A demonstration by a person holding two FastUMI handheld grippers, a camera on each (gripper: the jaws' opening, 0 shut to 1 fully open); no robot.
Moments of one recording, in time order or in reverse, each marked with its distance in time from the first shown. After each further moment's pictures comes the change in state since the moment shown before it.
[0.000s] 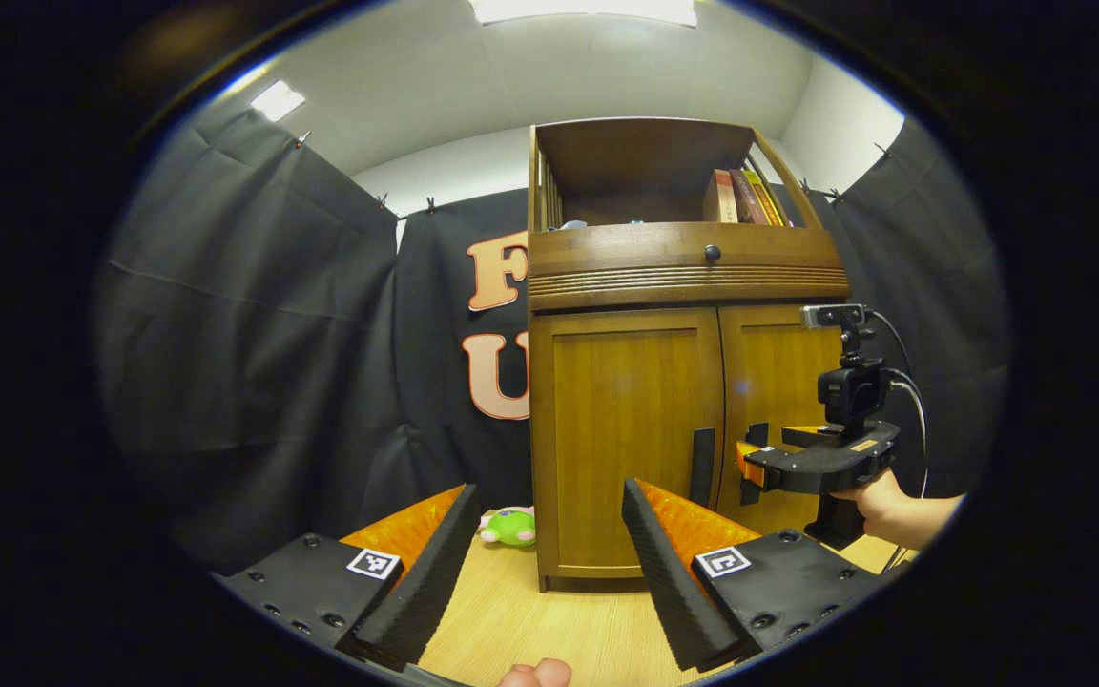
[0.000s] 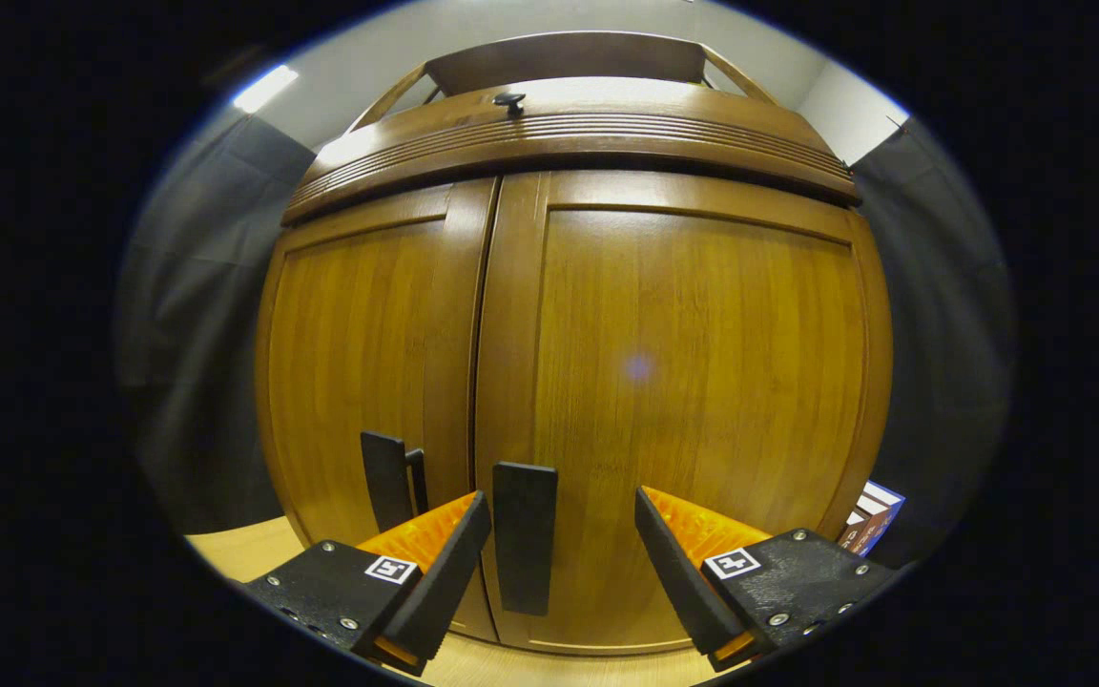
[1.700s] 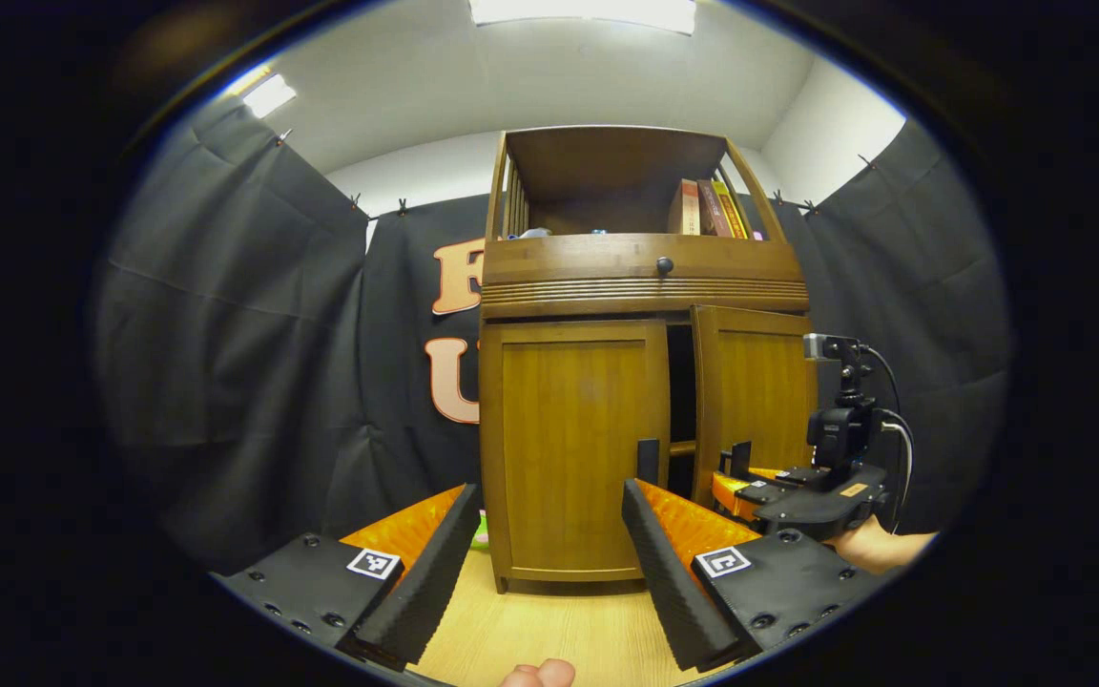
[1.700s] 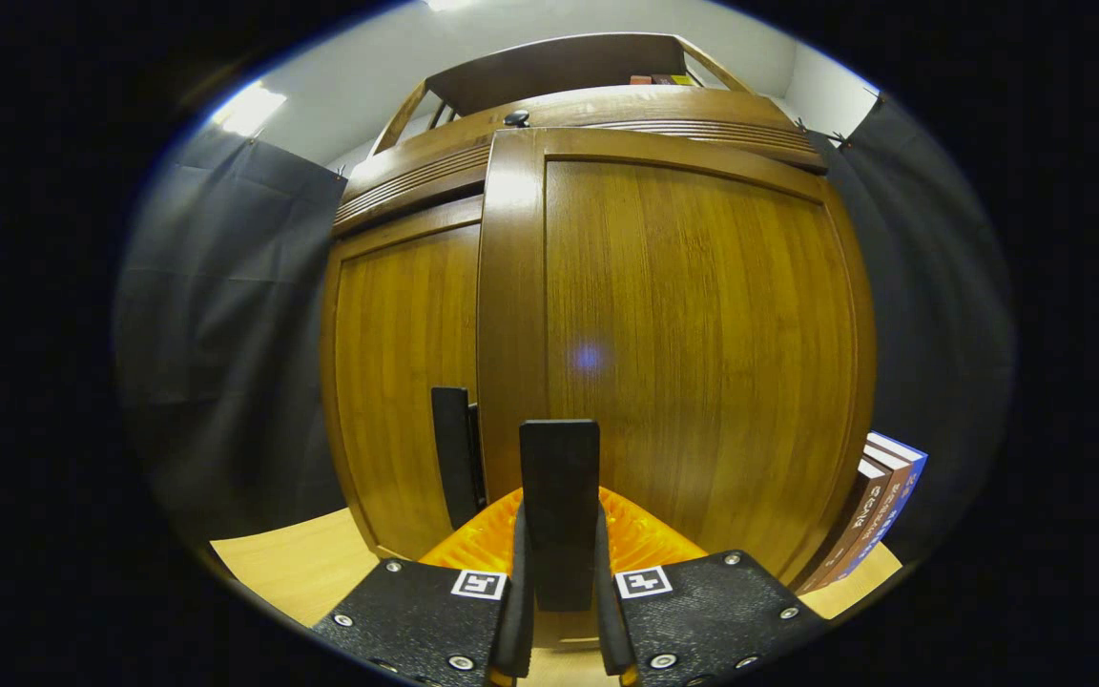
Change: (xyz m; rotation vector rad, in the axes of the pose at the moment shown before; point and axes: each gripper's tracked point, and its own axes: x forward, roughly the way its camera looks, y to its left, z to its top) left arm -0.013 -0.056 0.008 -0.020 -0.019 -0.114; right arm -0.073 0.010 -0.019 0.093 0.017 0.137
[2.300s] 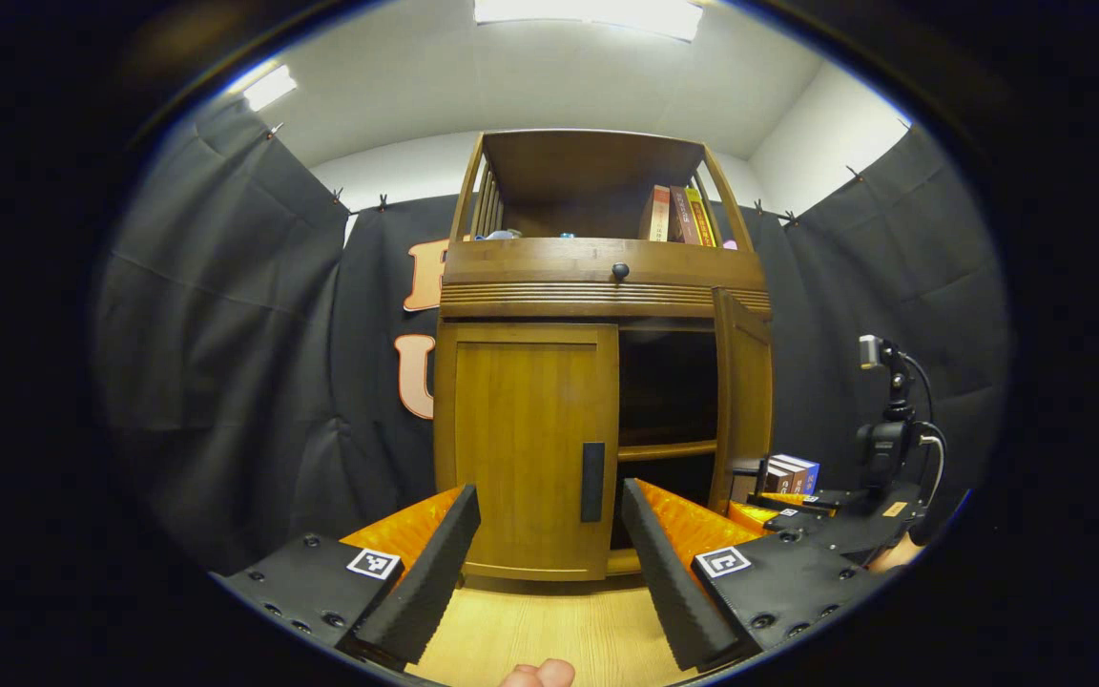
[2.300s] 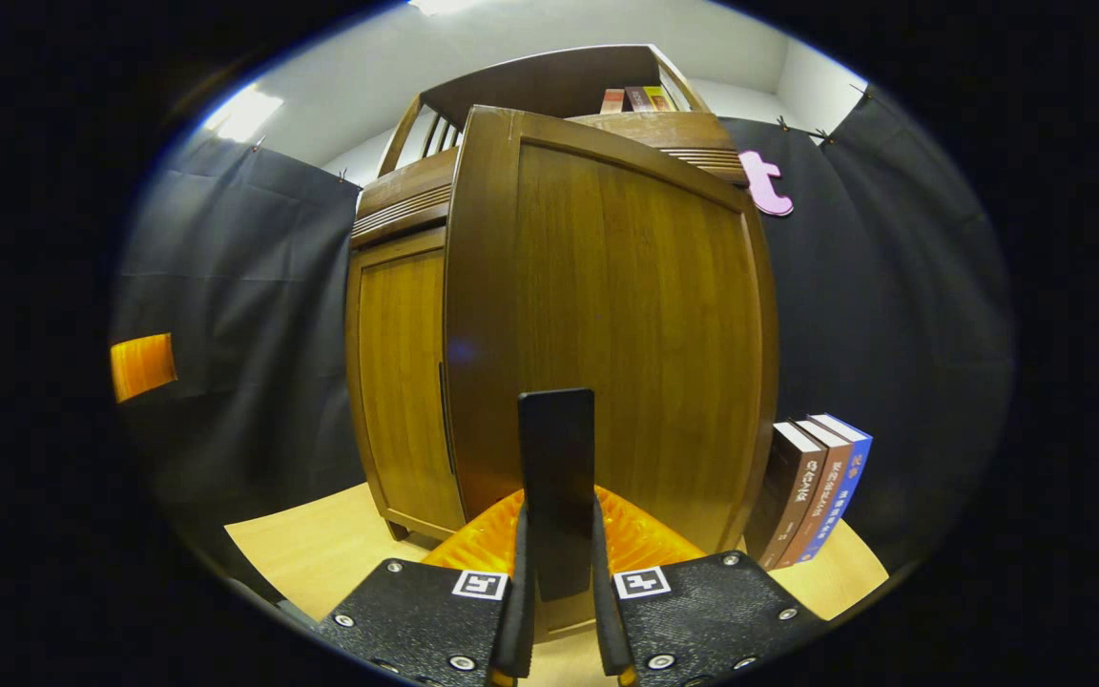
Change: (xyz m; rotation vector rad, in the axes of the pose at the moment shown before) left arm -0.008 -0.048 0.004 -0.043 -0.006 -0.067; right arm -0.104 -0.045 -0.007 0.008 0.038 -0.024
